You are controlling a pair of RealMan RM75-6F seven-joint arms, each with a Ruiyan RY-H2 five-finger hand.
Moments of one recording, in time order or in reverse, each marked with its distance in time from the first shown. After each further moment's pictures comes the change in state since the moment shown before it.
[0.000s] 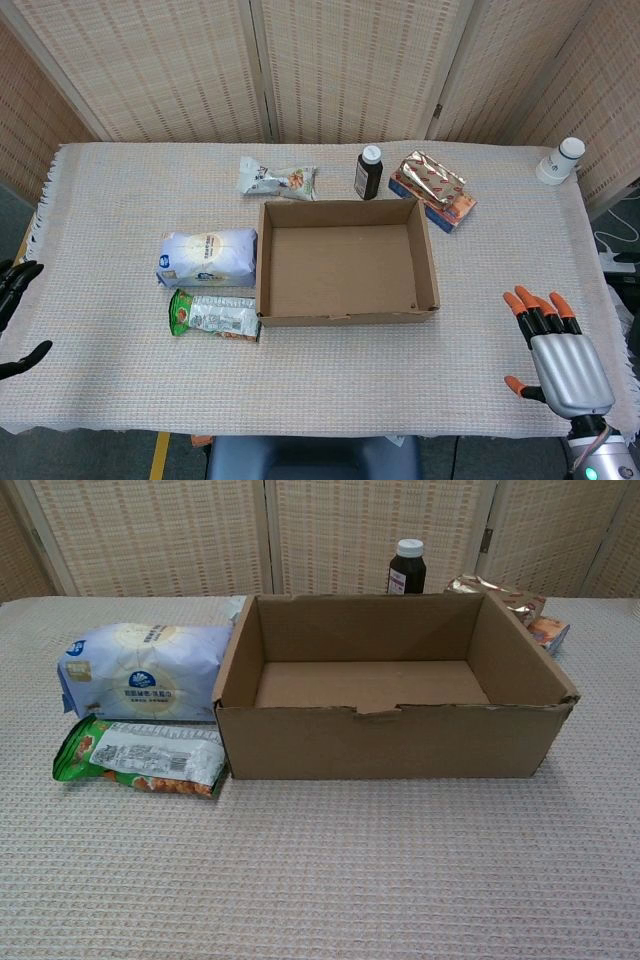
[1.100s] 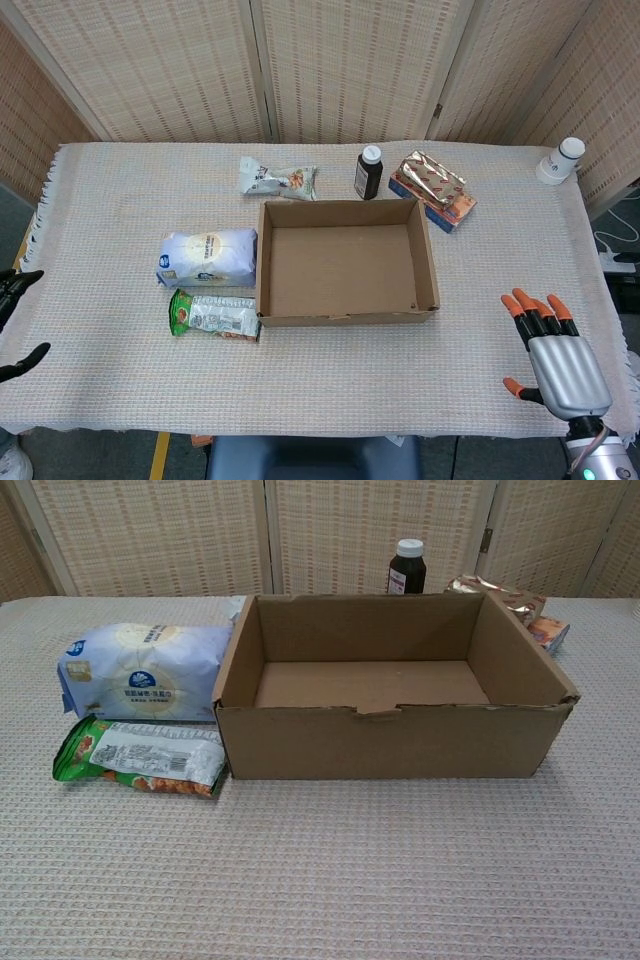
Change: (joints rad) left arm 0.016 -0.022 0.011 0.019 0.043 0.031 -0.005; right arm -0.001 -0.005 -0.008 0.000 0.000 -0.002 -0.009
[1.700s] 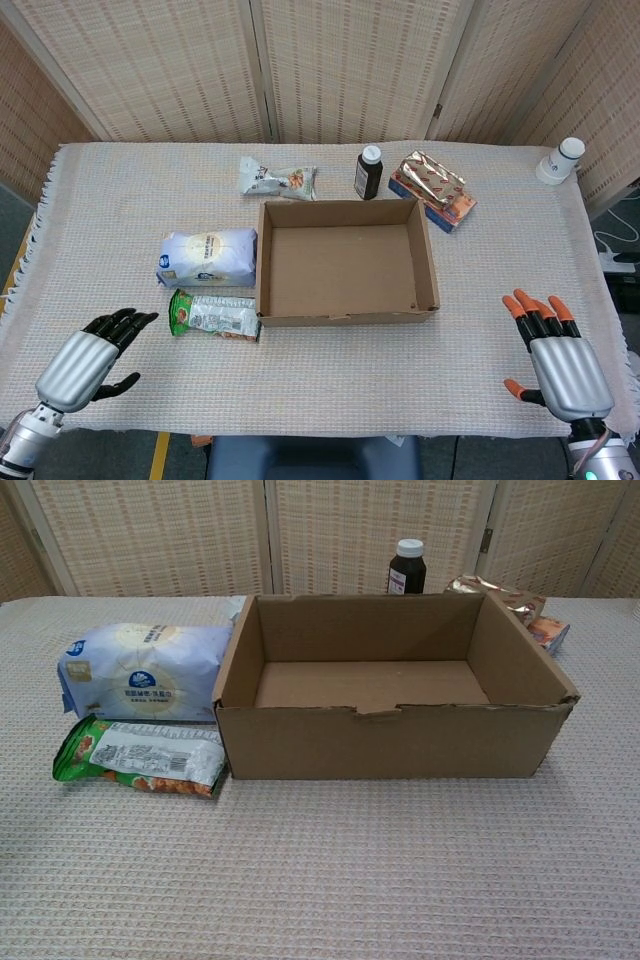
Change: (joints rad) left arm -0.123 -0.292 0.040 0.044 0.080 -0.282 0.219; right arm -0.005 0.013 -0.008 0.000 -0.014 0.005 0.019
